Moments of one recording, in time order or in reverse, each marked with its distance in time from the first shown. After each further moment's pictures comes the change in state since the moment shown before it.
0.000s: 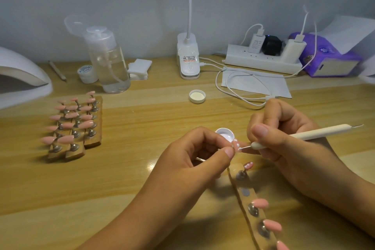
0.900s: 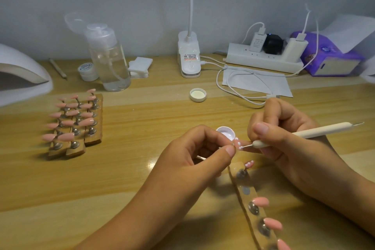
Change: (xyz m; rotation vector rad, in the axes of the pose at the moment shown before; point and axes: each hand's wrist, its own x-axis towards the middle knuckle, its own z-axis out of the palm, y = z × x) left_hand 0.000 0.000 0.000 0.002 -0.001 0.006; right_hand -0.001 0.002 -0.002 -0.025 0.010 0.017
